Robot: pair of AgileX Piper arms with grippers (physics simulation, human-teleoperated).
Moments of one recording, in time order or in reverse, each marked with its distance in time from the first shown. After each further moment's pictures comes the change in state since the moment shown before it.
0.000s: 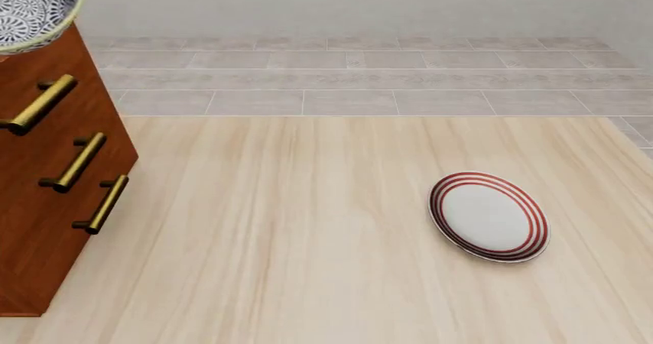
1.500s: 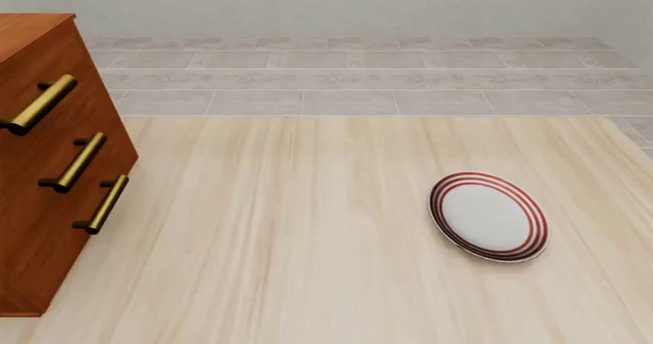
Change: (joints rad) left arm 0.292 -0.068 0.091 -0.079 0.009; right arm 0.013 -0.007 0.009 0.018 -0.014
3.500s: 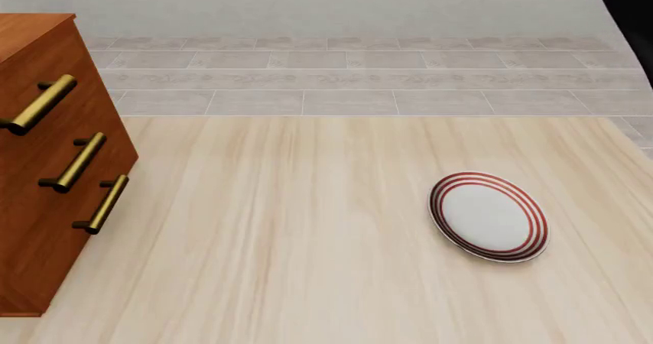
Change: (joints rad) left arm 0.122 0.088 0.097 -0.131 -0.011; right arm -0.010 0.020 0.022 -0.016 -0.017
